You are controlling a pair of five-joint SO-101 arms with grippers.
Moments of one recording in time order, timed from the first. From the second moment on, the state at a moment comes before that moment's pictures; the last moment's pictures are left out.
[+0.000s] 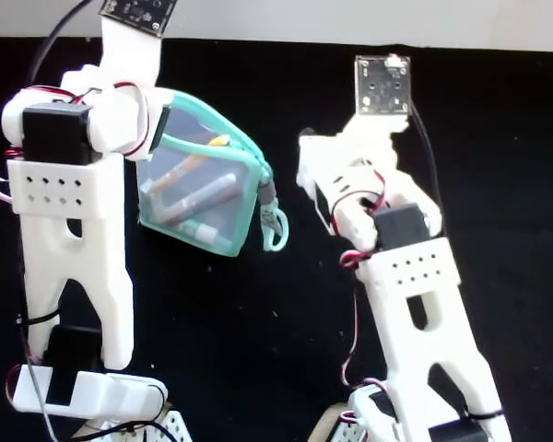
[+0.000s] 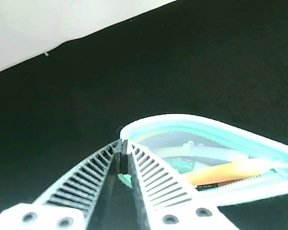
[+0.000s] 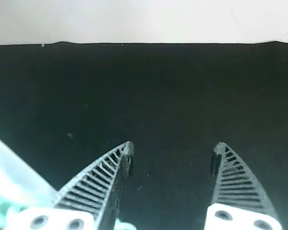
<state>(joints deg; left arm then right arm) 2.3 4.8 -33.2 95.9 -11.8 -21.8 -30.8 22.5 46.2 -10.9</state>
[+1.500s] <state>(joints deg) 2.1 5.1 -33.0 95.8 -11.8 -26.5 -41.3 61.8 32.5 -7.4</state>
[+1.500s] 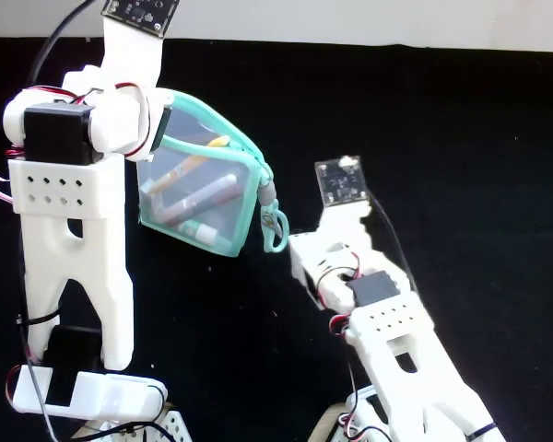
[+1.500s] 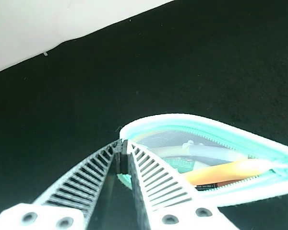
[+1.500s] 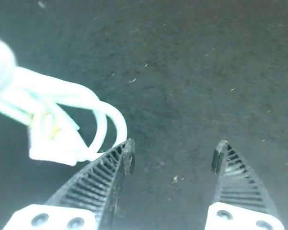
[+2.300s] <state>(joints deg) 2.1 5.1 -33.0 95.8 -11.8 -30.9 -30.7 64.5 13.7 -7.1</state>
